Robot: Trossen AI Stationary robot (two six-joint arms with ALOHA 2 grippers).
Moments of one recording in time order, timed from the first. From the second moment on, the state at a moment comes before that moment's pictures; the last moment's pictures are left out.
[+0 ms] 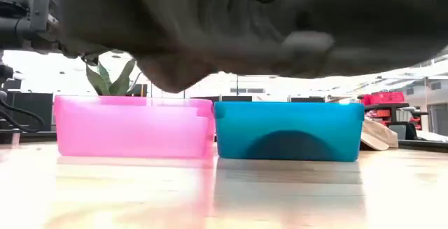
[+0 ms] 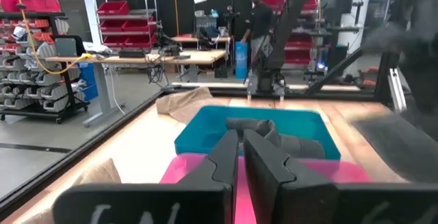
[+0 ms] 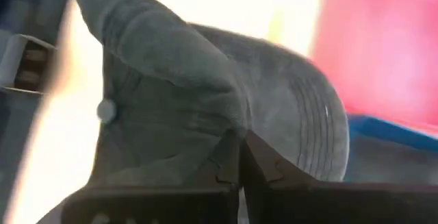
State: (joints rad) left arm 0.08 0.01 0.01 0.05 -0.11 0.01; right arm 0.53 2.11 1.96 -1.08 0.28 0.20
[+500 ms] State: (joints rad) left arm 0.08 0.01 0.01 0.05 -0.11 0.01; right arm 0.44 2.08 2.11 -1.37 0.52 0.13
